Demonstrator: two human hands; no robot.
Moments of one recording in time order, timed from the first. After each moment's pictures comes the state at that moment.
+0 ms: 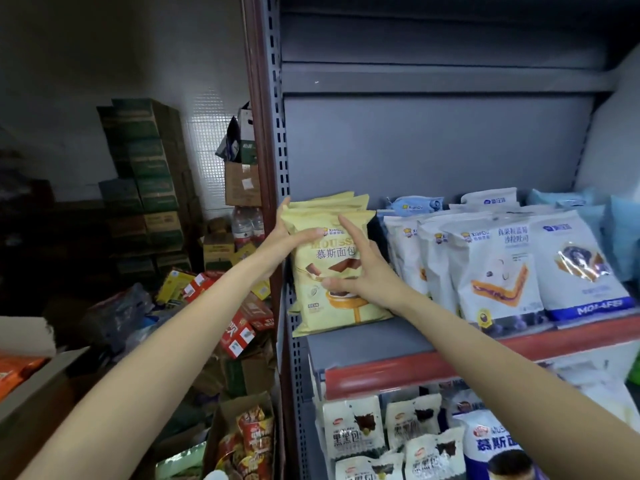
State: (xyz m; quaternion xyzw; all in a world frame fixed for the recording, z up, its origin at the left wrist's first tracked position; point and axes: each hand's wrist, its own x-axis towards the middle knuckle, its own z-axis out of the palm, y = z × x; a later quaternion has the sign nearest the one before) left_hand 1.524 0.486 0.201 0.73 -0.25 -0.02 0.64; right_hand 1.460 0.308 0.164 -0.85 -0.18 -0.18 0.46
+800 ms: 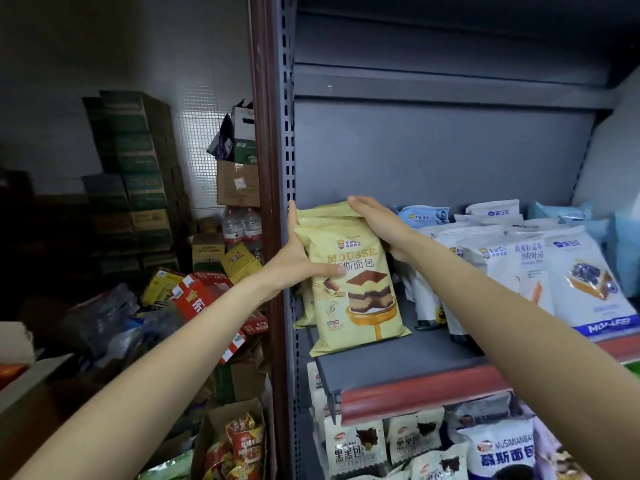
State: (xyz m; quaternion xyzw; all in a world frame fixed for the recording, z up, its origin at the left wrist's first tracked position) left_hand 1.521 0.487 0.194 0.77 -0.28 -0.01 0.58; right_hand 1.525 0.299 0.238 -0.84 -0.04 -0.11 0.53
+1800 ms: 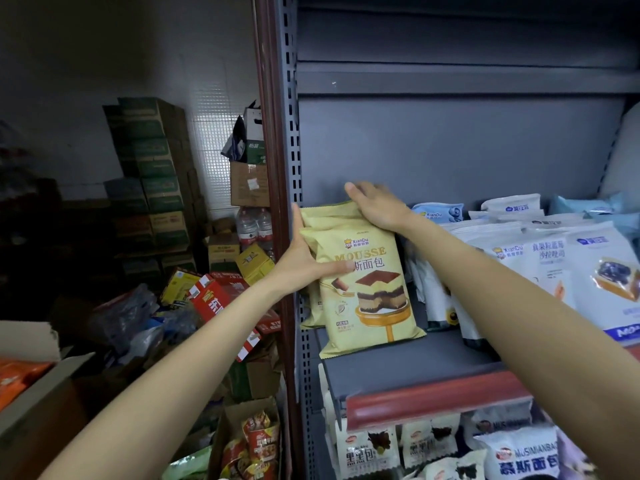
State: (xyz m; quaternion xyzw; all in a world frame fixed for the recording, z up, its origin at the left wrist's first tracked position) left_hand 1.520 0.485 0.195 0.80 -0.27 0.00 0.54; right_hand 1.539 0.306 0.264 -0.93 -0.06 -0.17 0.32
